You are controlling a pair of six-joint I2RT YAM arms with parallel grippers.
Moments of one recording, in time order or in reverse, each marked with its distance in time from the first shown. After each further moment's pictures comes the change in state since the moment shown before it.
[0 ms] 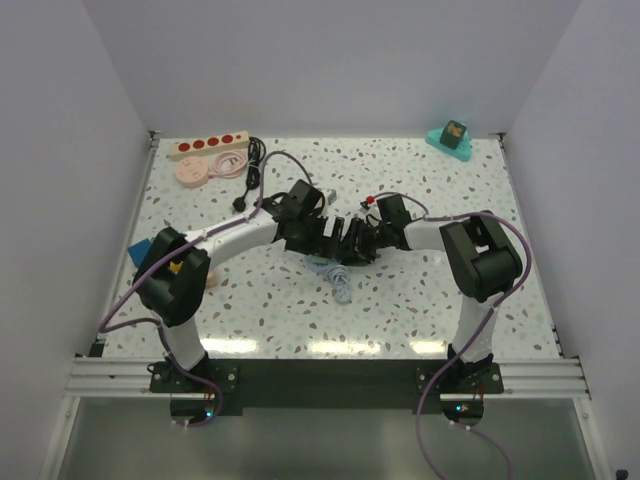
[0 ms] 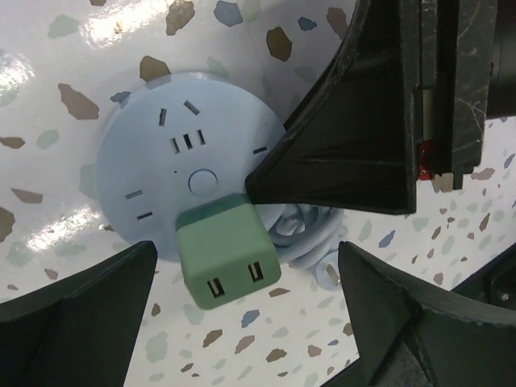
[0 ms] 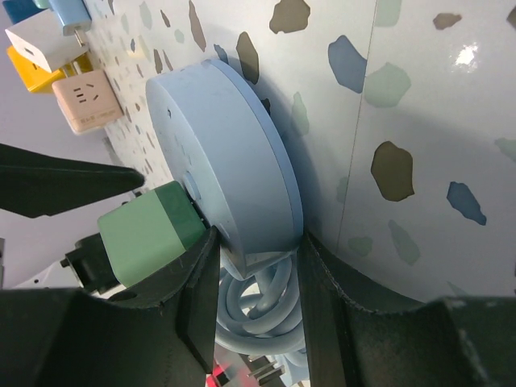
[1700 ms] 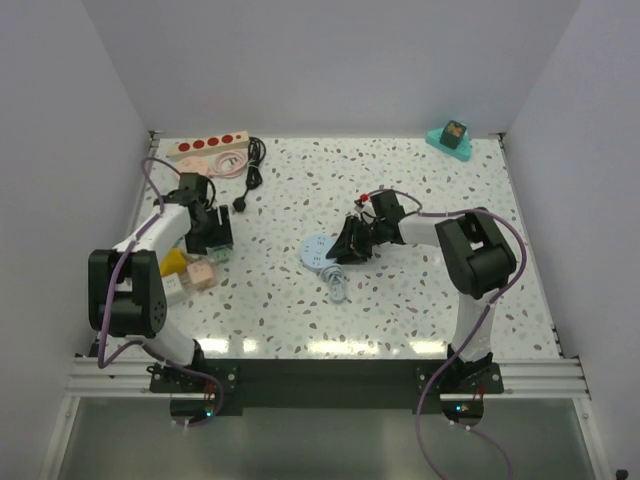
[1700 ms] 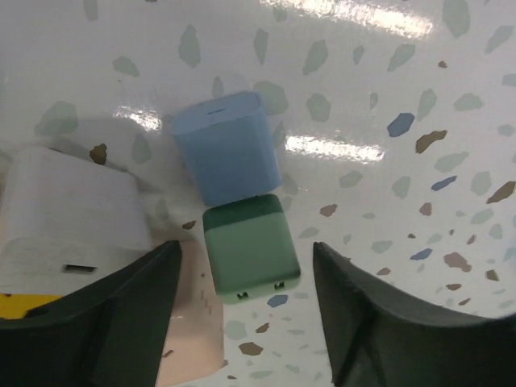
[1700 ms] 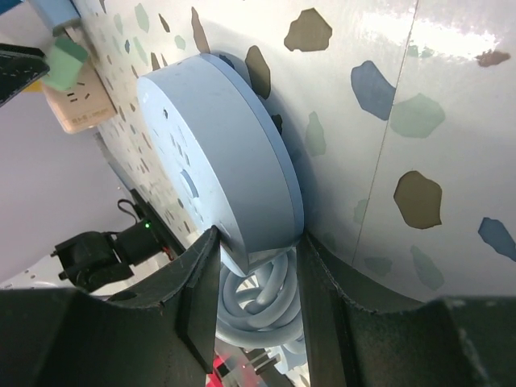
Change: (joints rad) left arm 0.629 -0.159 -0.190 -0.179 -0.203 0.146; right arm 0.023 0.040 0.084 -0.092 0.014 -0.015
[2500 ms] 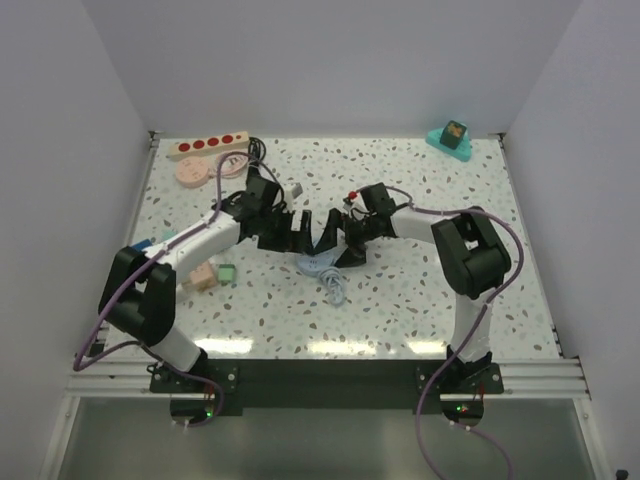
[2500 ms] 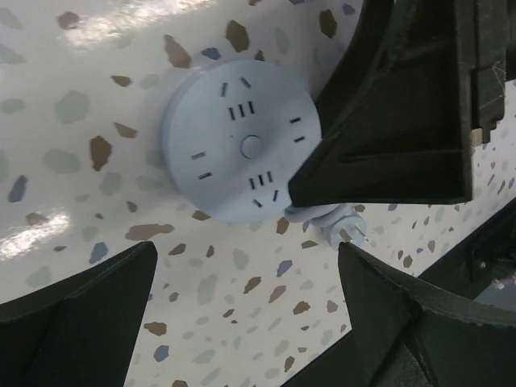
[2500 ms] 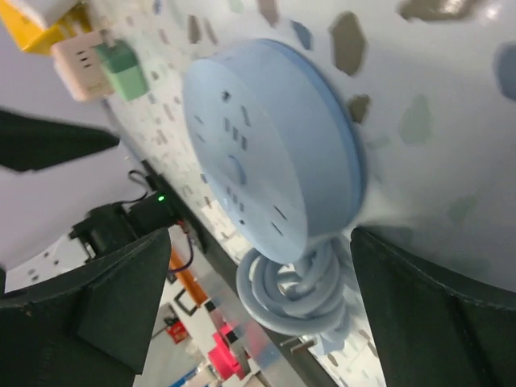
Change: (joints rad) left arm -0.423 -0.017 0.037 0.171 0.326 -0.076; right arm 0.035 0.032 0.124 -0.111 -0.119 -0.020
